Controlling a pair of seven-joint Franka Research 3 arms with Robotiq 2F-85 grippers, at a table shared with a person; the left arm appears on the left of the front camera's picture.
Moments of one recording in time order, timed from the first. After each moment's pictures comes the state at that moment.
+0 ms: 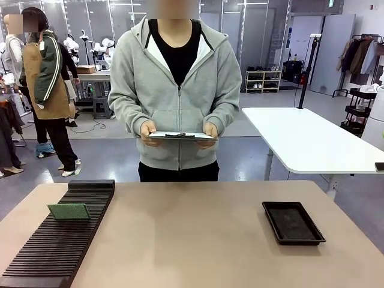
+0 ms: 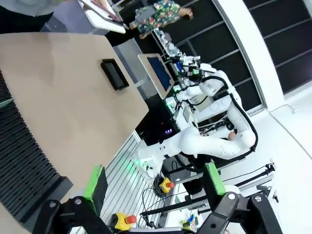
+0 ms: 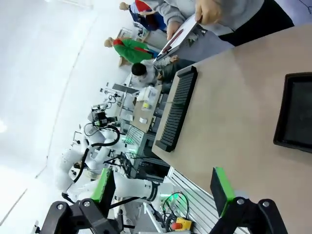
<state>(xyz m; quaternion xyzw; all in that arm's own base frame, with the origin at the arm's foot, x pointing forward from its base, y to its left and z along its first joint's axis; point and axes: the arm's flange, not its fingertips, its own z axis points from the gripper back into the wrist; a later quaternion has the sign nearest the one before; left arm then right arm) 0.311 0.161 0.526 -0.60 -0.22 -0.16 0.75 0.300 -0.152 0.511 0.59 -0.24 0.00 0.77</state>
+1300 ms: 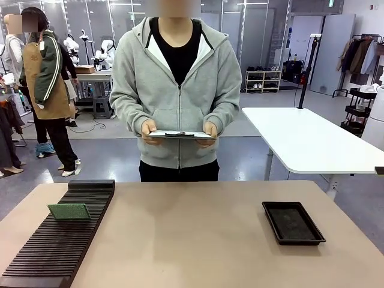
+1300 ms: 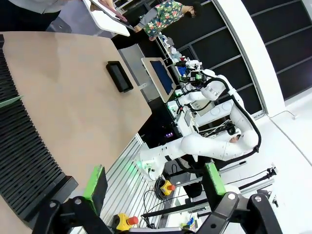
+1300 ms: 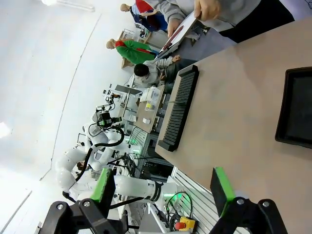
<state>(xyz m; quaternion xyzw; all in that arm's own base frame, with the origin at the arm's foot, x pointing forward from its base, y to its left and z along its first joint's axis) 0.316 0.166 0.519 -0.59 -0.22 -0.14 0.76 0.299 -0.153 0.504 0.60 -0.24 -0.01 0.77</state>
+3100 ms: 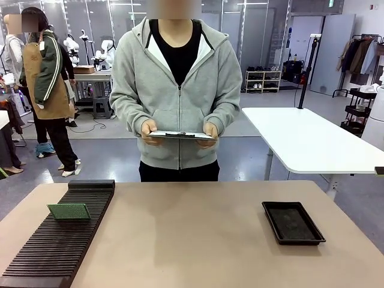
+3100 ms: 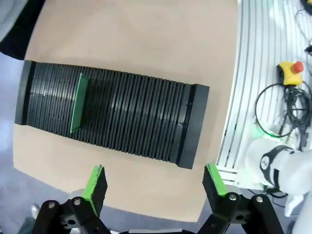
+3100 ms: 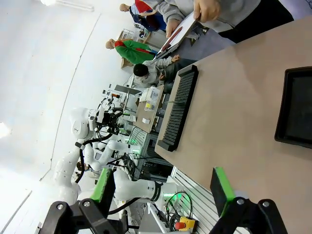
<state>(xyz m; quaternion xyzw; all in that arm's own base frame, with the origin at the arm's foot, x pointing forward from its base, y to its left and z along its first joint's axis) 0.340 0.035 0.547 -0.08 -0.16 -0.62 0.77 0.300 -0.153 0.504 0.60 -0.24 -0.01 0.77</state>
